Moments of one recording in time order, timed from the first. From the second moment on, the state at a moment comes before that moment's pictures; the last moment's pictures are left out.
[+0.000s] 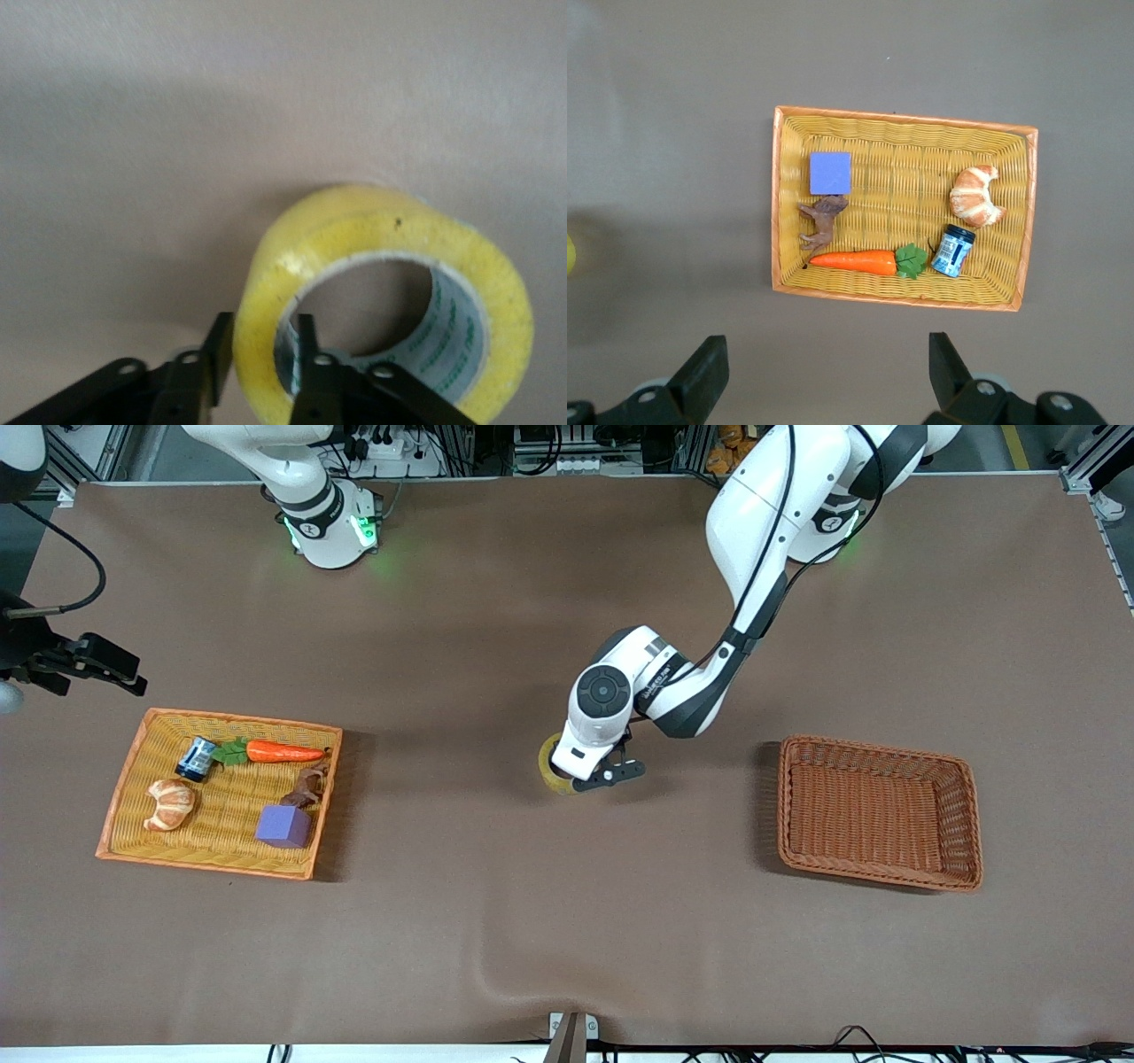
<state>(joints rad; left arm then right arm) -0.60 0.82 -0.17 -1.46 0.03 2.22 -1.01 0.00 0.03 -0.03 -1.57 0.01 1.62 -0.01</state>
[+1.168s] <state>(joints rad) 0.13 0.53 -0.16 -1.59 0.03 1.95 -0.53 0.02 0.03 -0.03 -1.57 0.00 1.62 -0.01</state>
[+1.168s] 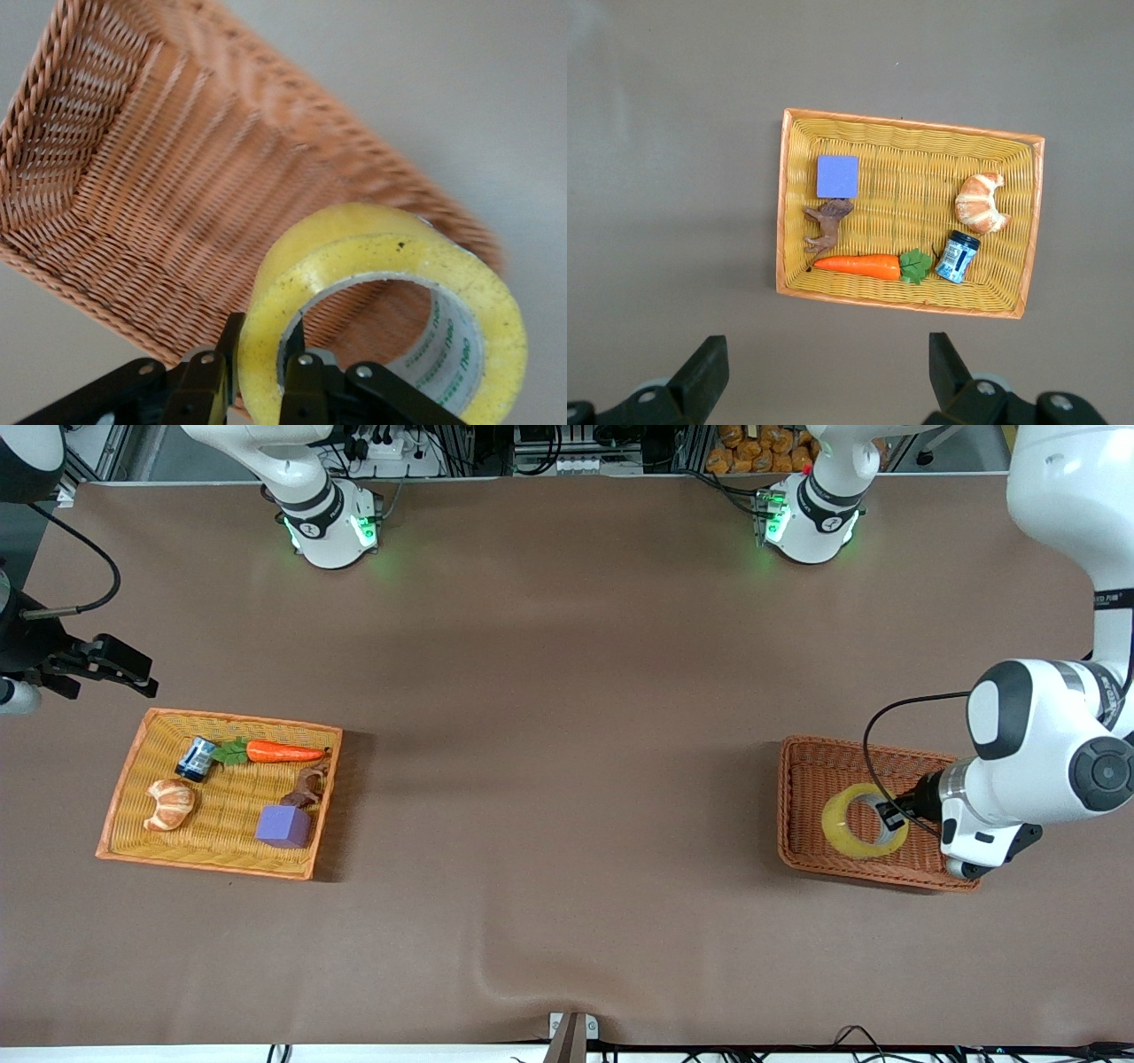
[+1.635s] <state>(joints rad) 0.16 0.59 -0.16 -1.69 0.09 2.09 -0.50 0.02 0.04 -0.03 -1.57 0.00 1.62 -0.01</state>
